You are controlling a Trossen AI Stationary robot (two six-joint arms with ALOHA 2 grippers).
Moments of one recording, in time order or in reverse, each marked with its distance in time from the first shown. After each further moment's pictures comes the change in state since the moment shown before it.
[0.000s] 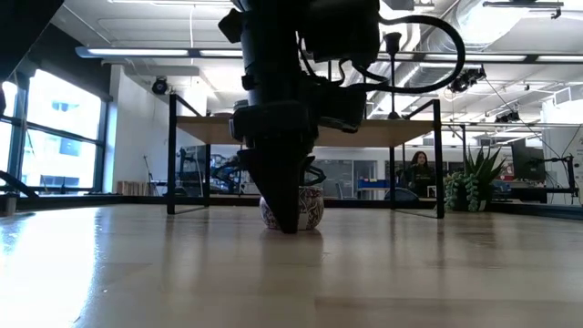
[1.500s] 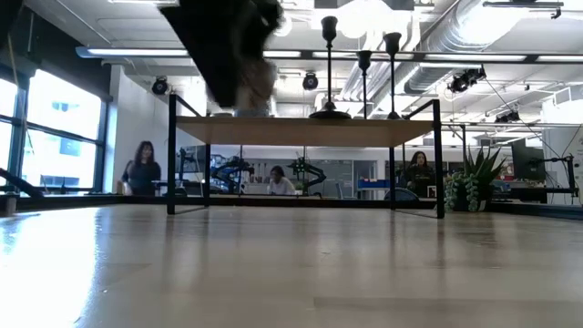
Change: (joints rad) left arm -0.253 0.000 0.406 -0.658 -0.352 -0.226; right arm 0.000 0.000 0.000 -0.004 -0.010 0.008
